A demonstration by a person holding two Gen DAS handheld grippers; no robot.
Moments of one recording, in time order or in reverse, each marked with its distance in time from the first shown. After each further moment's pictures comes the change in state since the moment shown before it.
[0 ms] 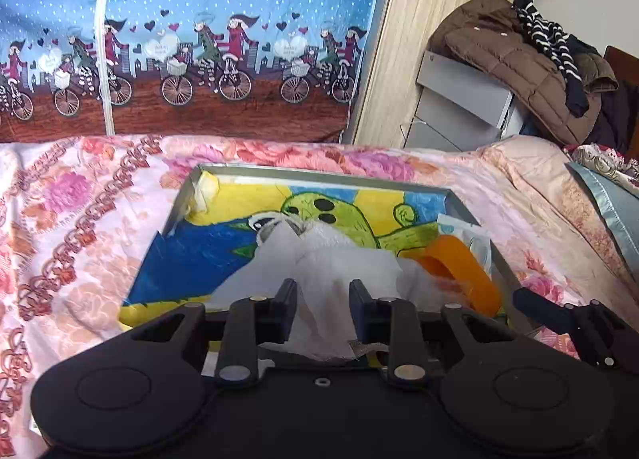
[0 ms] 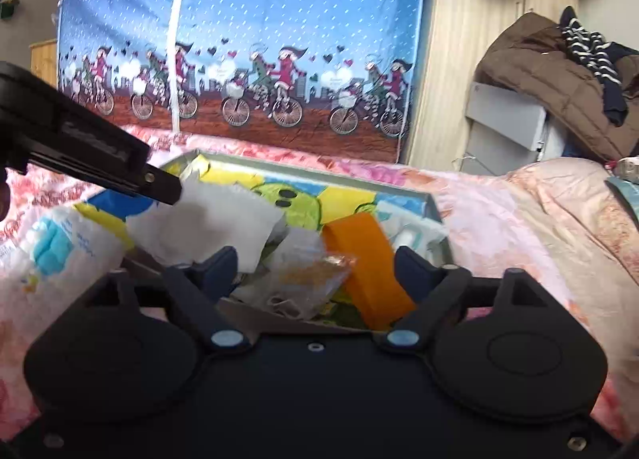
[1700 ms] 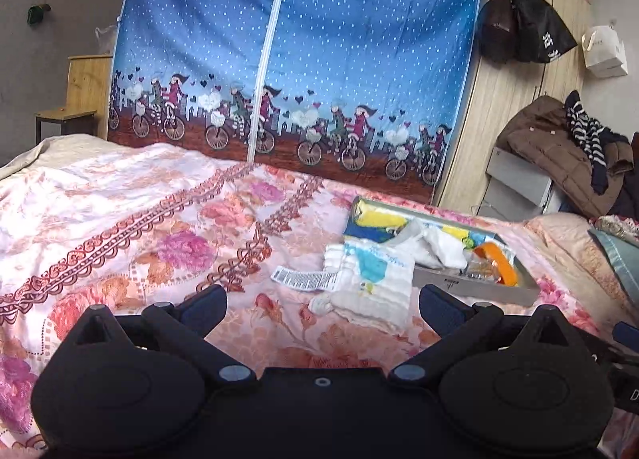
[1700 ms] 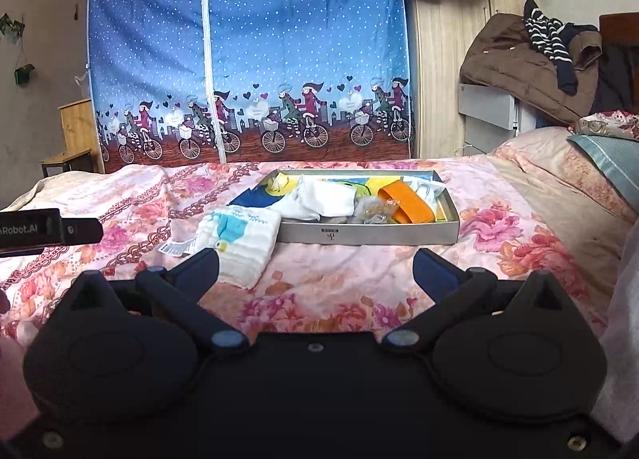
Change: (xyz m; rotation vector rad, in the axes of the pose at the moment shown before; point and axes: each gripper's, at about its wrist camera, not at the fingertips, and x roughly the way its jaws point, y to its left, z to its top) left arm -0.273 0.061 -0.159 -0.160 -0.250 0.230; right arm -0.220 0.047 -0.045 0.161 -0.051 0.065
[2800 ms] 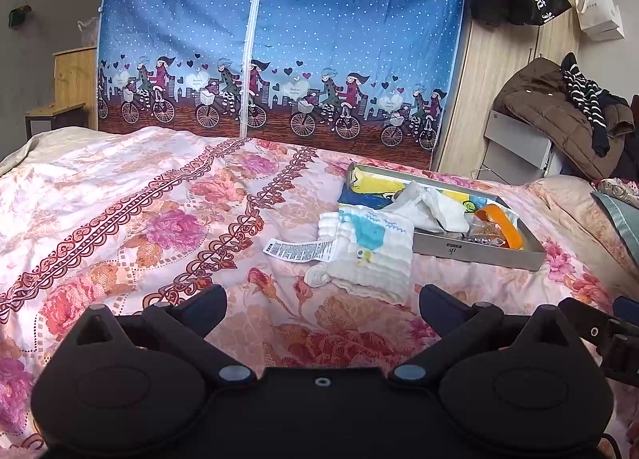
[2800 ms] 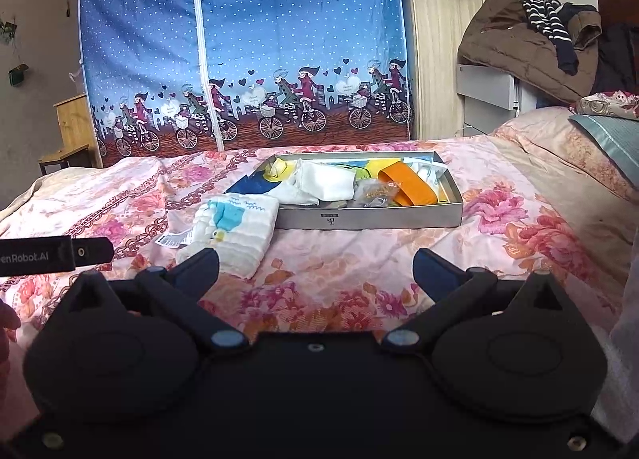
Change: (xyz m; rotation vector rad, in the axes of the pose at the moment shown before) left arm 0.019 -0.011 -0.007 0.057 0.074 0.003; right arm 0.003 -0.001 -0.004 0.029 0.046 0.005
